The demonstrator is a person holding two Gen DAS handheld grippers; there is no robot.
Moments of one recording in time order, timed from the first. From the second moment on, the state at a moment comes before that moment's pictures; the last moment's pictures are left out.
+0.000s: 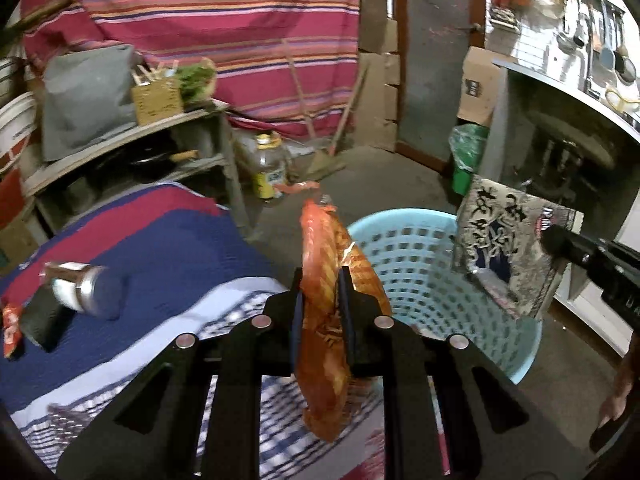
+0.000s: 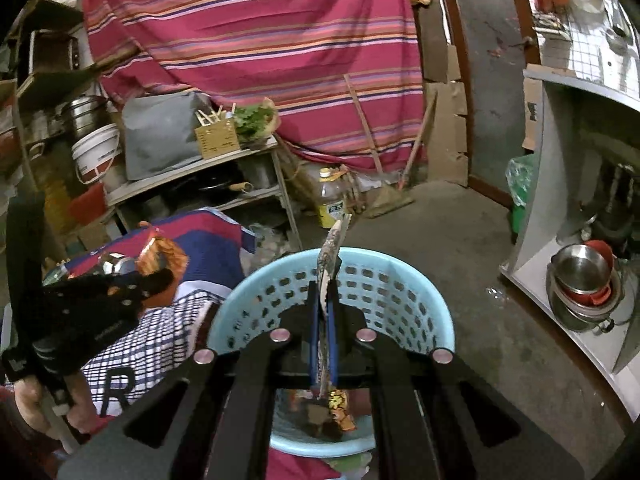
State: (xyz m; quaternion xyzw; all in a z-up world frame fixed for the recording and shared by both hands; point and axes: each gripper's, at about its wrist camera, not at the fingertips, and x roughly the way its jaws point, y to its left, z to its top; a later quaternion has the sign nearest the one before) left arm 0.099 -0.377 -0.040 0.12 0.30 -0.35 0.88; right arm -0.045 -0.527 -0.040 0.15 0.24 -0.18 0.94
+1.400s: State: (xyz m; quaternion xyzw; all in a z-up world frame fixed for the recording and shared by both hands) left arm 0.143 -0.197 -0.010 0.08 0.27 -0.18 0.94; right arm -0.006 -0.528 -0.076 0.18 0.28 -0.22 0.92
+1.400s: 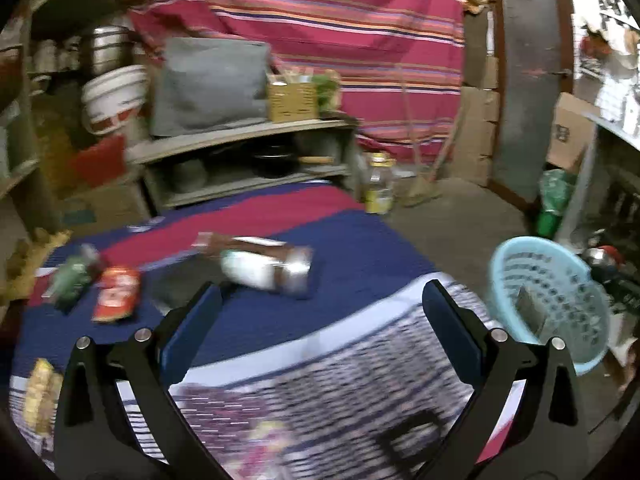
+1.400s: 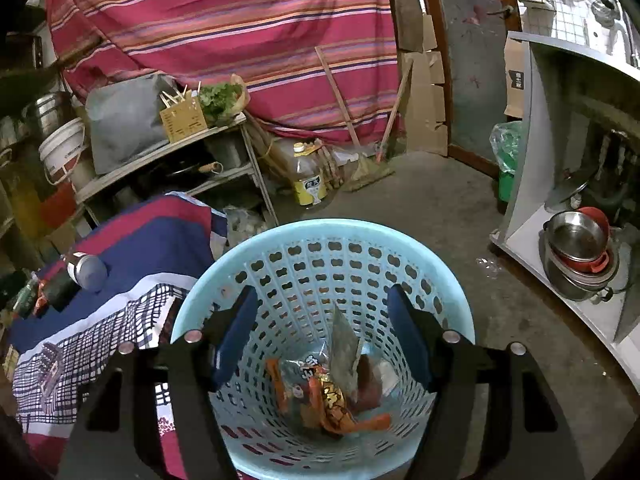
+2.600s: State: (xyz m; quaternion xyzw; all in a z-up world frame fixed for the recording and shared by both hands) left arm 0.265 0.033 -0.059 0.04 0.35 -0.03 0.94; right arm 0.150 -0.254 -0.031 0.04 0.30 -0.04 0.95
